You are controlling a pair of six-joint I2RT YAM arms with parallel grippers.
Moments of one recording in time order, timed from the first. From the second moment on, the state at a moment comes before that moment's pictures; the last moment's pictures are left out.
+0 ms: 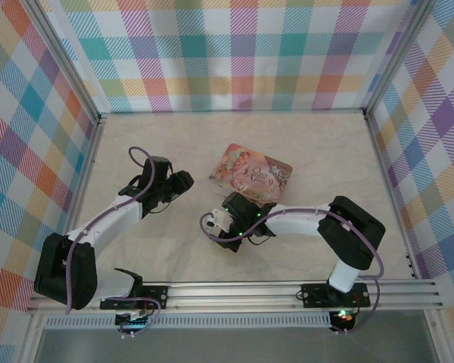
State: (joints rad) left arm -0.34 1.30 0.79 -0.27 0.11 -0.86; right arm 0.98 1.71 0.88 -0.18 -0.39 -0.09
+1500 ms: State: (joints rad) left arm -0.18 1.37 0.64 0.01 -0.45 -0.25; right arm 0.17 1.24 0.48 0.16 0.43 0.21
